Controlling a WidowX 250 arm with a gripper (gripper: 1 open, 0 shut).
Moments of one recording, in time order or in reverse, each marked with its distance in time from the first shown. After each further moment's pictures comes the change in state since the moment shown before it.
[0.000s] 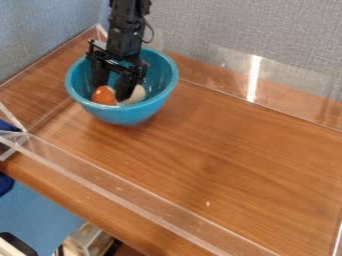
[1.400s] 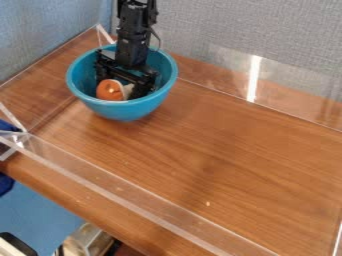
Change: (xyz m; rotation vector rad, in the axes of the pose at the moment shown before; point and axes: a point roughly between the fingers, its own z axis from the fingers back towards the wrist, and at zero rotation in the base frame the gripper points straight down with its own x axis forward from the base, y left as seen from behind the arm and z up) arm 0.018 -0.006 -0.014 0.000 -0.052 0.080
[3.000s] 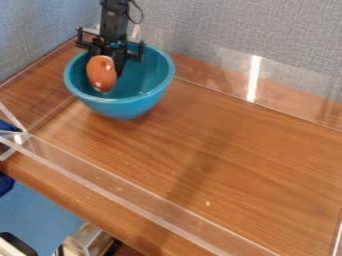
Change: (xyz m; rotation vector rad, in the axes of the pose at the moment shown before) arm 0.009 0.033 0.021 -0.047 0.088 0.296
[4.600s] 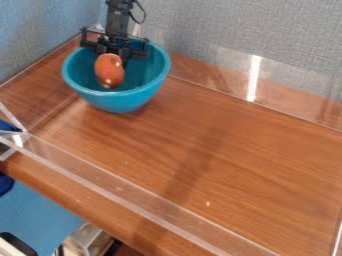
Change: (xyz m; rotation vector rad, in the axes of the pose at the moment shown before) arm 0.014 -0.002 0.001 -0.001 0.072 0.158
